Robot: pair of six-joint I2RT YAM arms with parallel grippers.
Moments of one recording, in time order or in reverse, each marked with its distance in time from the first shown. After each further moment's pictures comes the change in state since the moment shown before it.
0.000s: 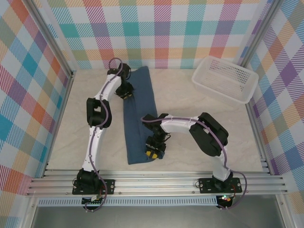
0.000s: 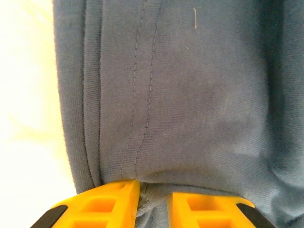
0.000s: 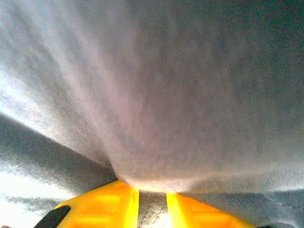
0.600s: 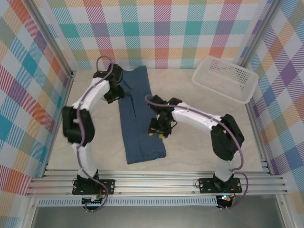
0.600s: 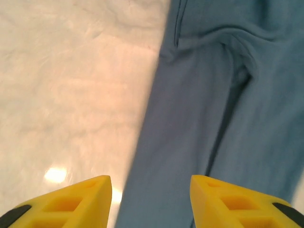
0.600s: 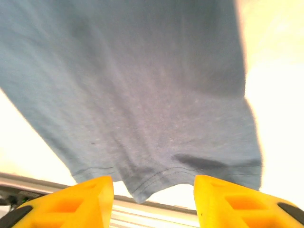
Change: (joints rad) left arm -0.051 -0.775 -0.809 0.117 -0.134 -0.029; right arm -0.131 -0.210 0.159 -0.156 0.269 -0.328
